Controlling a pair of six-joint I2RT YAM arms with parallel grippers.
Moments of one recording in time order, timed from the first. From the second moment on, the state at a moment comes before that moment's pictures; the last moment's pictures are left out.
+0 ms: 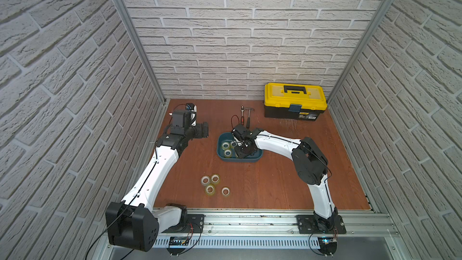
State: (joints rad) left arm -0.19 1.20 1.05 -0.50 -0.02 -0.09; right arm 0.74 2.13 1.61 -0.78 0.06 0.30
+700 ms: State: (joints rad) left arm -0.15 1.13 1.04 -0.57 0.01 -0.15; right arm 0.73 2.00 1.64 -0.81 -0.01 0.30
